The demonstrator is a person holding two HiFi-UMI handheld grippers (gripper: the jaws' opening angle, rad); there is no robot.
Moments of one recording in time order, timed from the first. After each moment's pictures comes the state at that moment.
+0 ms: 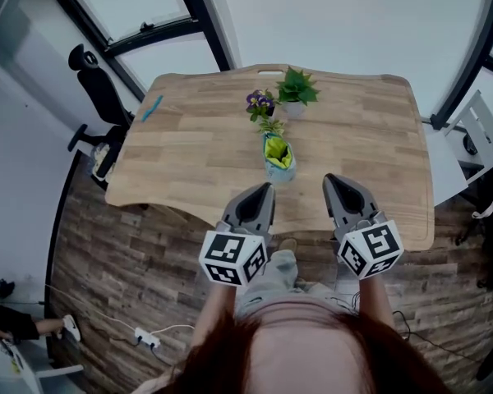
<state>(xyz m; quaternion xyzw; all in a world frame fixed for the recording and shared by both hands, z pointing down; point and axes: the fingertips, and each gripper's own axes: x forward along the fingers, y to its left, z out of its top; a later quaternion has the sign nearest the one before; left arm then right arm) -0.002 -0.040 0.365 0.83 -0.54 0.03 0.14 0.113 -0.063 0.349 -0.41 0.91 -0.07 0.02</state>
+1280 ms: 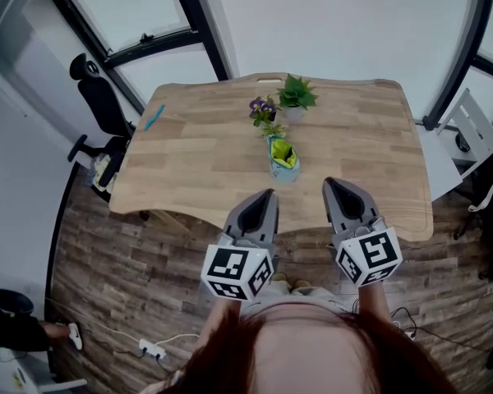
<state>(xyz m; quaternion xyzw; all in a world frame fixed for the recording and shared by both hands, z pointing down) -0.017 0.003 0.317 0.83 -0.54 0.00 0.12 0.089 -0.020 0.308 -0.45 0.89 -0.03 0.01</state>
